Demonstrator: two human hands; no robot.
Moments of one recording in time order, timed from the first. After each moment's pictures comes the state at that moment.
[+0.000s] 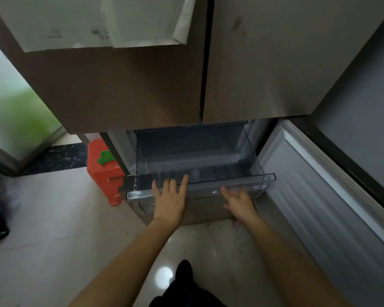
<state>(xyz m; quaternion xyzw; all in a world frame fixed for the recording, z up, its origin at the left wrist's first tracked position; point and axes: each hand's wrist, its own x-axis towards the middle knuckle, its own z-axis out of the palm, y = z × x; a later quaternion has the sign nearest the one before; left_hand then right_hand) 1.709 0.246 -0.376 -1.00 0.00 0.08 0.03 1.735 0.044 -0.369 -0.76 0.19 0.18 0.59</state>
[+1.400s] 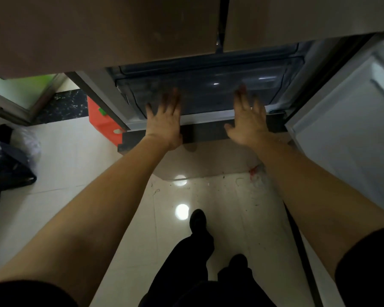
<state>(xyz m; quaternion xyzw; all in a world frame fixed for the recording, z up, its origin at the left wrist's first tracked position) 1.843 0.304 -0.417 -0.99 0.00 0.13 0.07 1.886 0.076 -0.430 -0.98 -0.11 0.12 0.10</state>
